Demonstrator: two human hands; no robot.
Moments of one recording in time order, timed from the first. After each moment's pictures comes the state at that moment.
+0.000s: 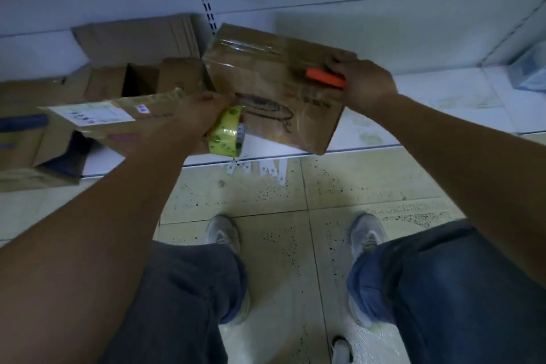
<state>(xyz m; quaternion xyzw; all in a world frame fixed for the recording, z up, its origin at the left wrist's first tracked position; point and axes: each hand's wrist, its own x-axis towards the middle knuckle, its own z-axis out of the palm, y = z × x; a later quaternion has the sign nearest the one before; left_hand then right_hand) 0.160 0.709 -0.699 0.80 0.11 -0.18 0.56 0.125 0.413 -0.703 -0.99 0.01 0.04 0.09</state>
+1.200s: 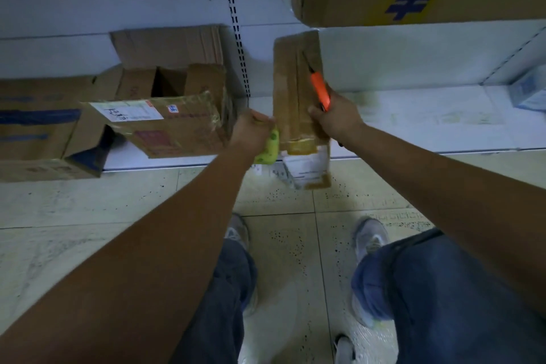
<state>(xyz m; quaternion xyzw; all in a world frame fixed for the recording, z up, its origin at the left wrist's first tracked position) 0.117 0.693 -0.707 0.84 0.06 -0.14 0.51 0.098 0.510 -0.693 -0.91 0.17 0.05 0.37</state>
